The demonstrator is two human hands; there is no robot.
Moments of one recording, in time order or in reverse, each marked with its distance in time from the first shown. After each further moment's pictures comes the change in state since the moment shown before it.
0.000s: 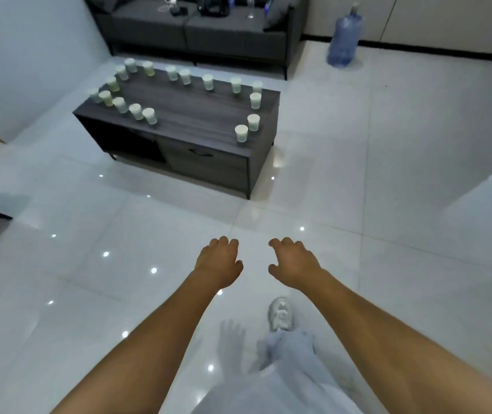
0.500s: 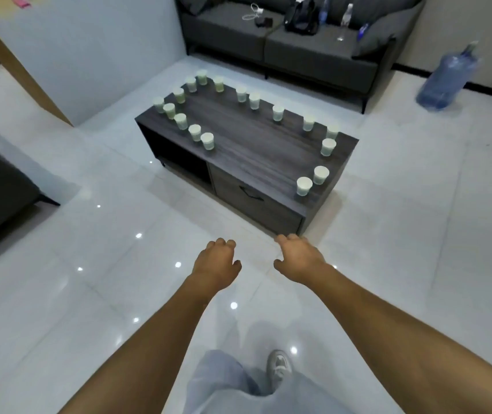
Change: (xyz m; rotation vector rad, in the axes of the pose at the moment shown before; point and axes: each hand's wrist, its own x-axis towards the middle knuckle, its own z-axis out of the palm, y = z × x) left_hand 0.222 -0.153 -0.137 -0.221 0.098 -0.293; right_hand 0.313 -0.104 -0.150 -0.141 -0.071 -0.210
